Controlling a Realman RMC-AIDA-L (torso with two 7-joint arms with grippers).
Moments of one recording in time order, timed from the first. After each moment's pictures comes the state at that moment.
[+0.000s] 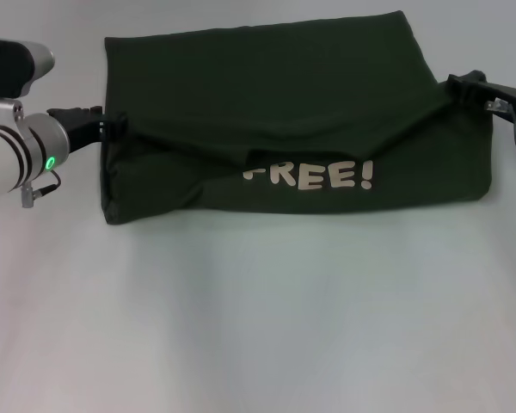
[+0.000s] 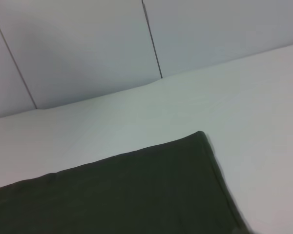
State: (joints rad) left arm -0.84 -2.16 0.62 0.51 2.14 0.44 -1.67; right arm 0.84 2.07 -0.45 -0.37 -1.82 -0.43 1.52
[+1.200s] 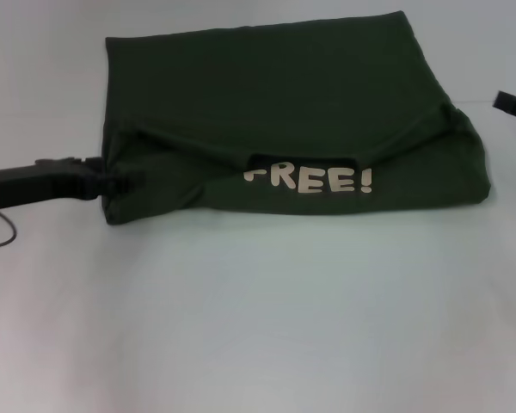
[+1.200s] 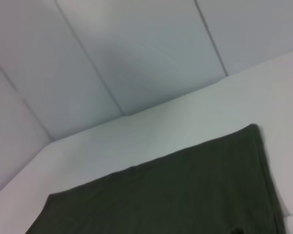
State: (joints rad) left arm -0.61 -2.04 0.62 0.72 2.12 1.24 -1.80; right arm 0.57 1.92 -0.50 -0.48 -1.82 -1.07 1.70
